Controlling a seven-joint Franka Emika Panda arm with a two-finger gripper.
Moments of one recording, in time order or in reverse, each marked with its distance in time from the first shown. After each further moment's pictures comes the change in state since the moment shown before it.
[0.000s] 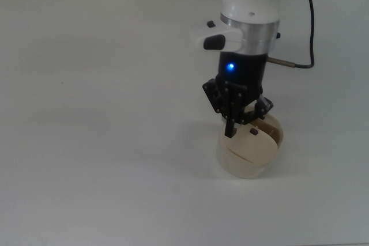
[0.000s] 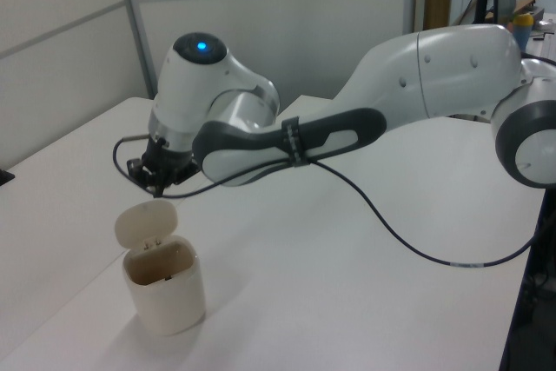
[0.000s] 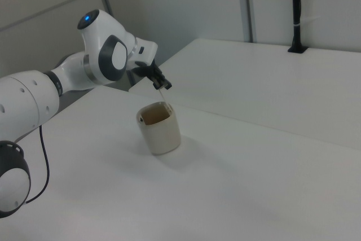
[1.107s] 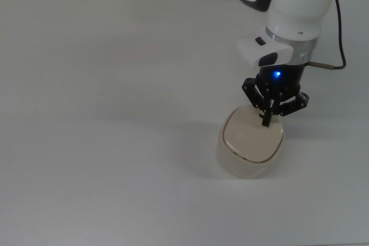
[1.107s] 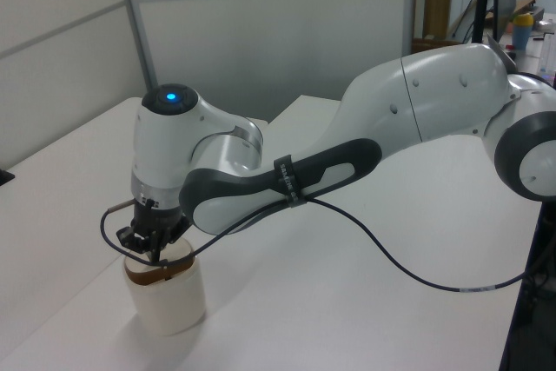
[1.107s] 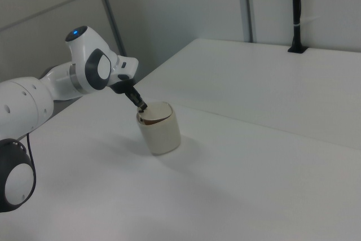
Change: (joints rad) arm 0.033 0.044 0.110 -0.024 -0.011 -0.105 -0.089
